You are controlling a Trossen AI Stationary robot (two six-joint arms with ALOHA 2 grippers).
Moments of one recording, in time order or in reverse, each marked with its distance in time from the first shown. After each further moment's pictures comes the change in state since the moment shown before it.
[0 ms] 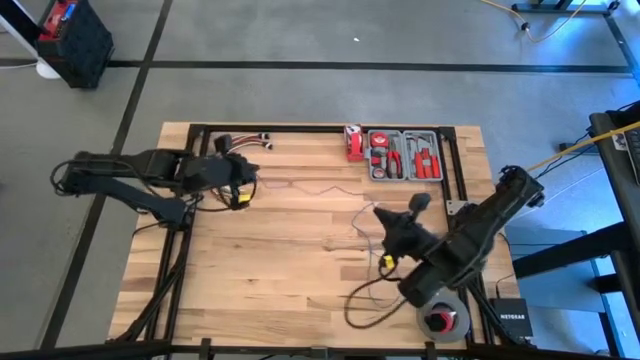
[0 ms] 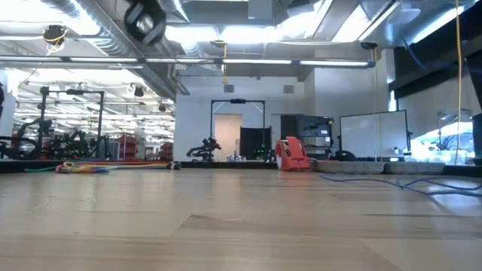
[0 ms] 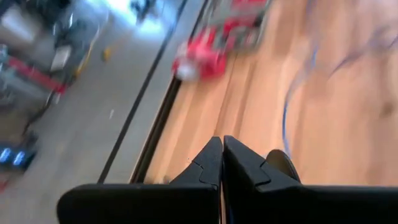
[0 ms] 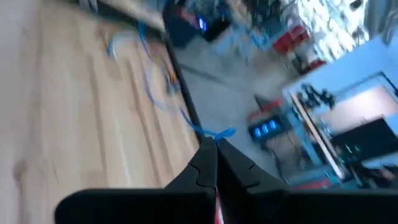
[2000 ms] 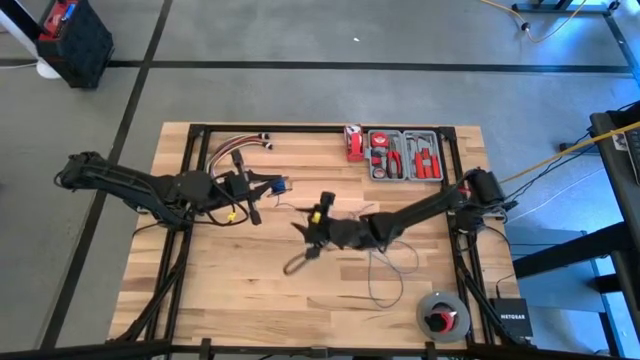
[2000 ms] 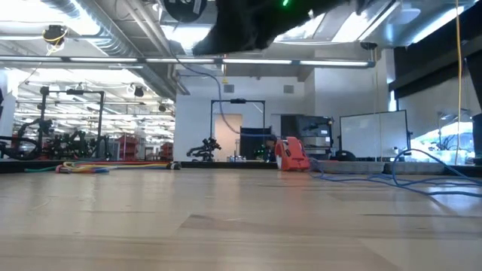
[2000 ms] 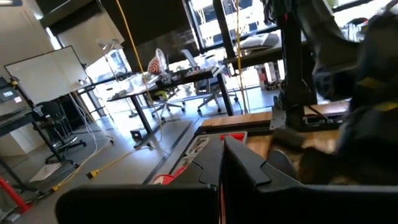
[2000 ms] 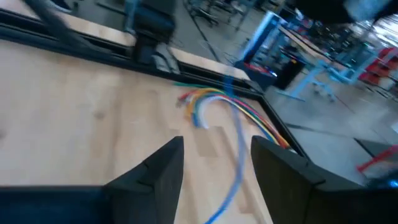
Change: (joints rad) left arm -0.127 -0.075 -0.447 1.103 0.001 0.254; right arm -0.444 0.257 -0.509 1.833 -0.583 -0.825
